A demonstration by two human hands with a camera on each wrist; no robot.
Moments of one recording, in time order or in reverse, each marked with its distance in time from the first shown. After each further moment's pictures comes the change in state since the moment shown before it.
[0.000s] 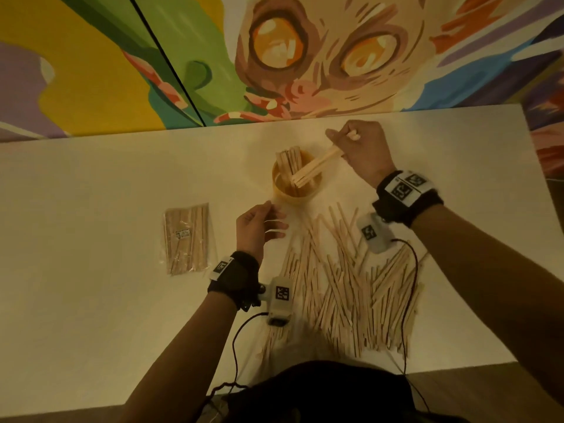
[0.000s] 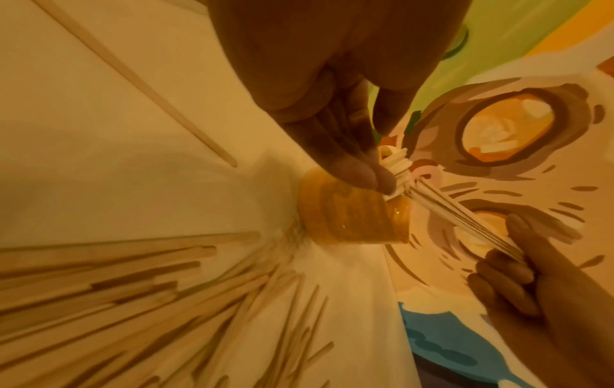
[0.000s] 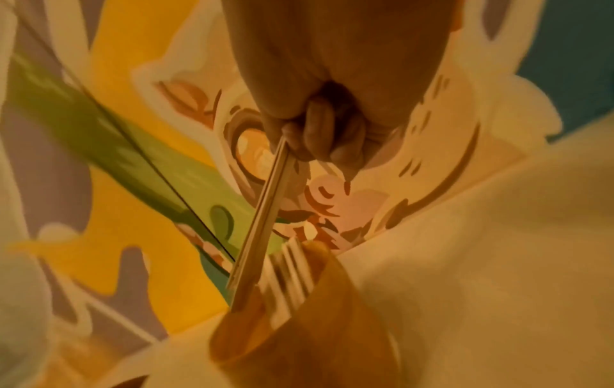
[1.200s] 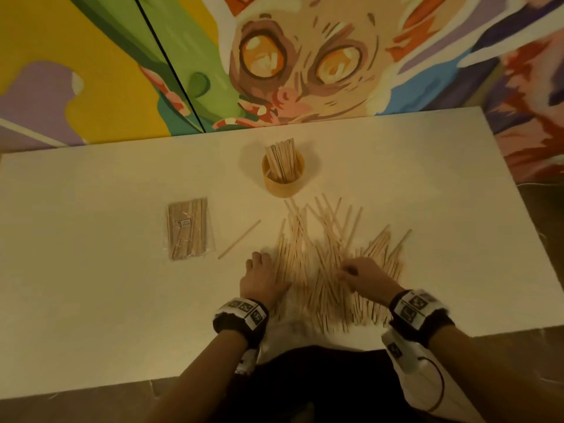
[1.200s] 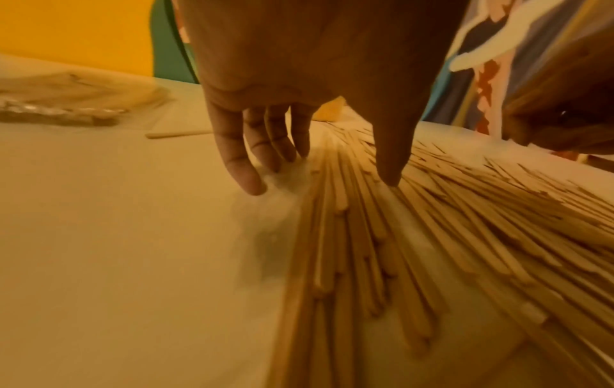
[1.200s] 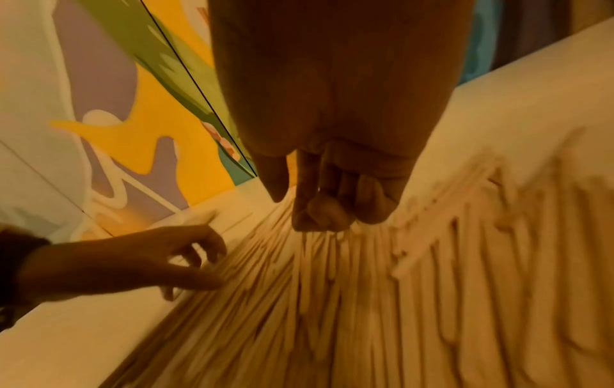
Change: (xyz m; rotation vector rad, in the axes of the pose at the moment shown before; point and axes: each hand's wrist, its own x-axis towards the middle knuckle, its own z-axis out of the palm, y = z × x) left_hand -0.077 -0.113 -0.032 1.605 -0.047 0.148; right_hand -0.237 0.108 -0.028 -0.412 -0.525 0.310
